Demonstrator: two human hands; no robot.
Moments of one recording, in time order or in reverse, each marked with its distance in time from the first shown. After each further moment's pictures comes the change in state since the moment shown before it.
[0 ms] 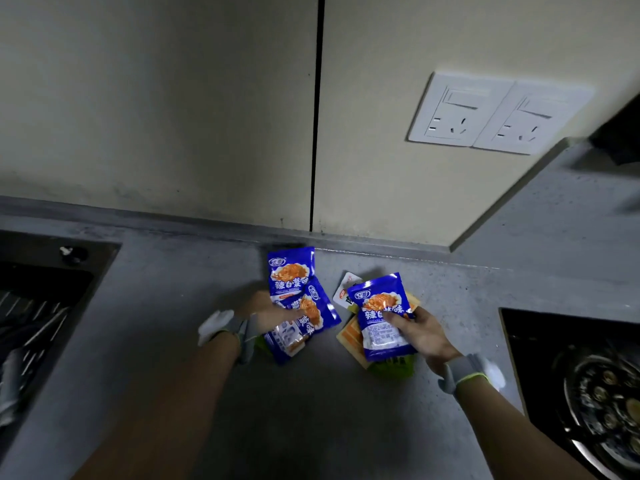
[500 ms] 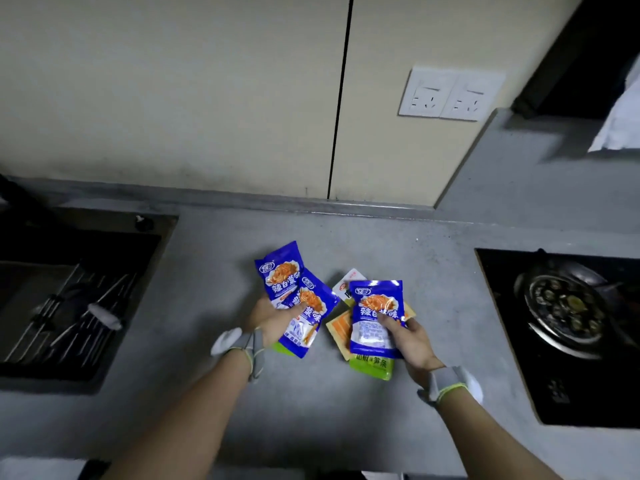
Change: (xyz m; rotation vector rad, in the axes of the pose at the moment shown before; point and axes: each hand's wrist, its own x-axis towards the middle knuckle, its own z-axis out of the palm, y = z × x) left_hand -0.165 -0.107 0.009 -0.315 0.217 0.031; right_hand -0.188 0.102 0.068 0.363 0.092 -0.039
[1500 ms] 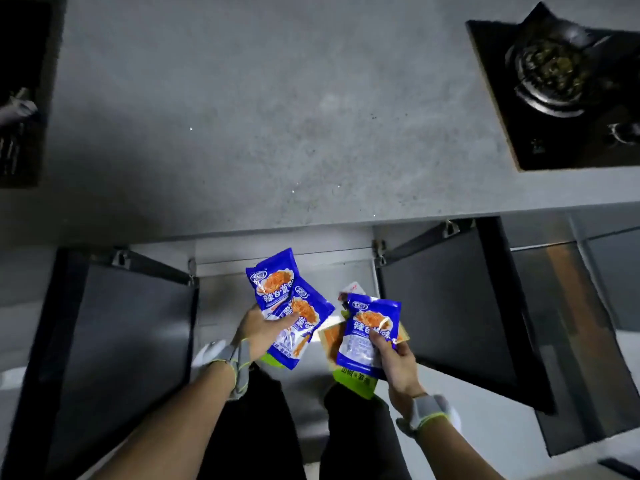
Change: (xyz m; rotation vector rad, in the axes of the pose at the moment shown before) left_hand -0.191 -0.365 0.005 0.062 -0.380 -0.234; right_hand -0.221 0.404 -0.089 0.094 0.354 0.333
